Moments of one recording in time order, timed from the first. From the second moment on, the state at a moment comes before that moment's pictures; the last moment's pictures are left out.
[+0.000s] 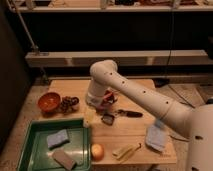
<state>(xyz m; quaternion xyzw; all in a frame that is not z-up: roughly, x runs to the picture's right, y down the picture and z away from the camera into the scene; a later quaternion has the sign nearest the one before) -0.088 0.117 0.716 0.16 -0.45 -0.87 0.09</state>
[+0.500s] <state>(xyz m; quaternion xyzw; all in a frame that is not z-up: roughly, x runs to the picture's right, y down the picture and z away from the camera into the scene) -0.104 0.141 0.694 0.14 -0.40 -0.90 0.11</state>
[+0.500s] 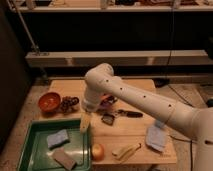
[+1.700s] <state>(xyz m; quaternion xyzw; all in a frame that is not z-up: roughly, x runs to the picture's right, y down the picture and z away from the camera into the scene) -0.188 0.248 0.624 0.12 -0.36 -0.92 0.12</state>
